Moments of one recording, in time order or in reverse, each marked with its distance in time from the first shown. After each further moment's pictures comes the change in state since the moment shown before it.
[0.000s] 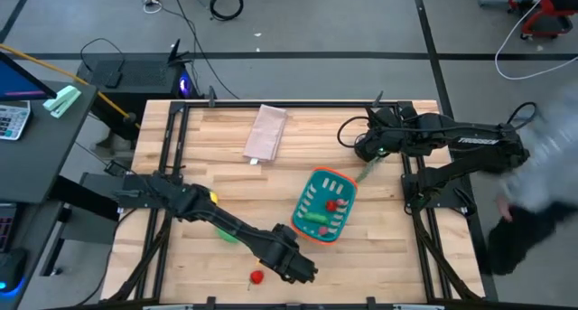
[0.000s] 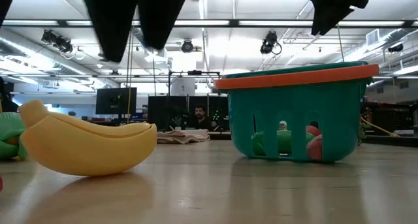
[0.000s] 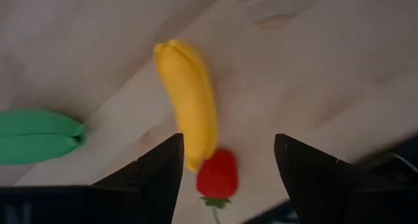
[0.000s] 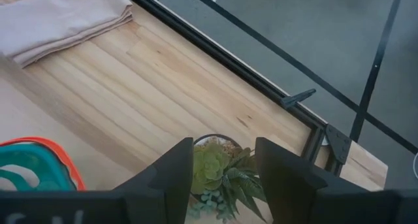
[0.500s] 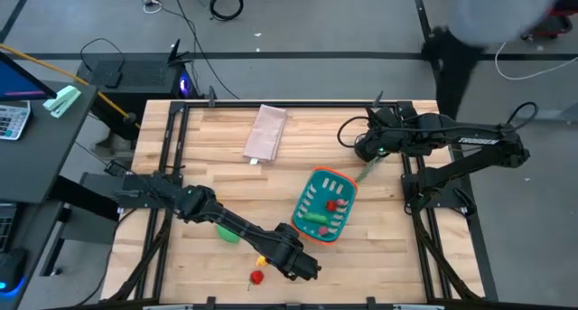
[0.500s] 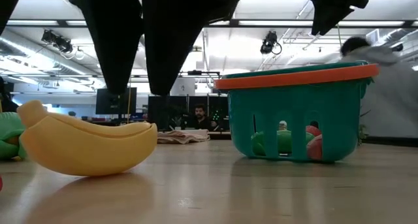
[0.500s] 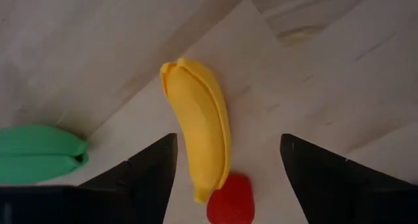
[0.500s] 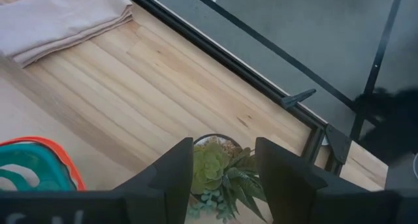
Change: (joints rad) left arm 0.017 0.057 -0.001 -0.006 -0.002 0.030; right arm 0.000 0.000 0.000 0.000 -0.001 0.000
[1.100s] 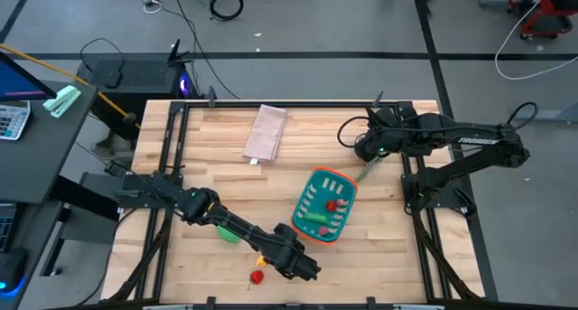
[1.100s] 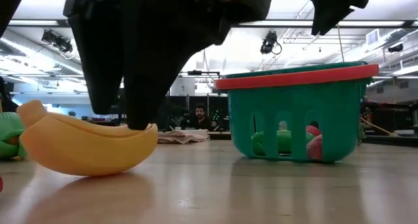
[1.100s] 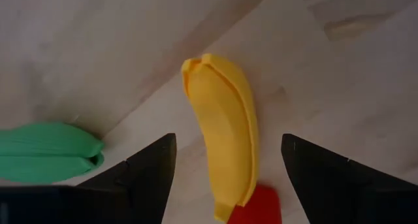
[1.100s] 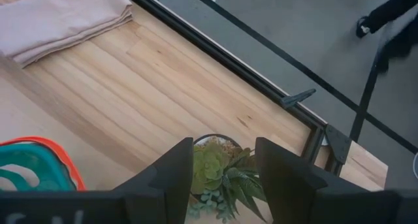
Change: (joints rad) left arm 0.004 0.046 0.000 -0.052 0.006 0.010; right arm 0.000 0.000 0.000 0.000 0.000 0.000
